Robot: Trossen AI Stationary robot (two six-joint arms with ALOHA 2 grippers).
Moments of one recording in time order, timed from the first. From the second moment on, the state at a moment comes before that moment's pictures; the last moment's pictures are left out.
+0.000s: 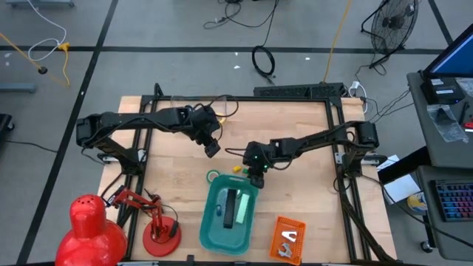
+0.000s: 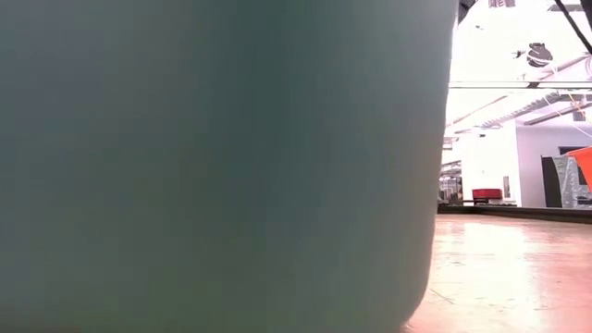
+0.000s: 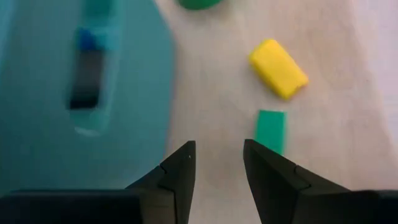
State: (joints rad) left arm 0.29 1.47 1.10 -0.63 0.19 -0.36; right arm -0.04 1.80 1.04 -0.20 -0.24 0.25
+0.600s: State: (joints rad) left arm 0.29 1.47 1.10 -0.63 0.21 -0.37; right arm -0.04 1.80 0.96 -0.14 -0.14 0.24
